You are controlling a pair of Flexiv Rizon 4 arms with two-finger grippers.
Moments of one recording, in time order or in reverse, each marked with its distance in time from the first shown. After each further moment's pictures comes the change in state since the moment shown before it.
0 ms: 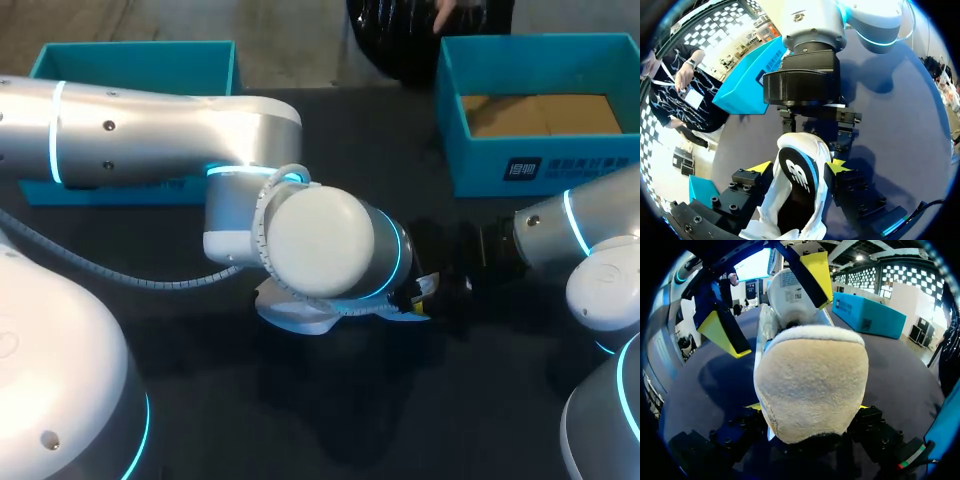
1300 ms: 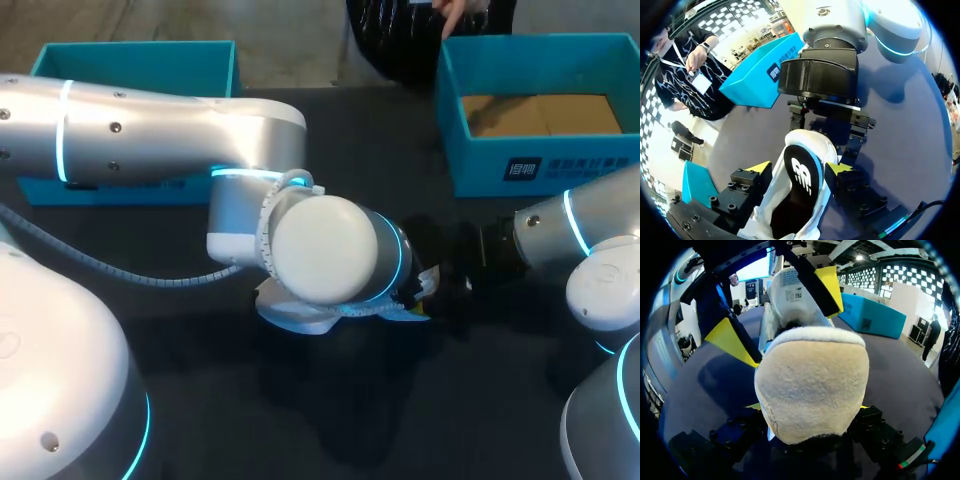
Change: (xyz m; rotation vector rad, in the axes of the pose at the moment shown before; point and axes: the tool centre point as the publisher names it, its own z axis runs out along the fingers) left arm -0.004 0.004 0.010 -0.003 -0.031 -0.125; right arm 0.000 0.000 0.000 0.000 0.000 0.000
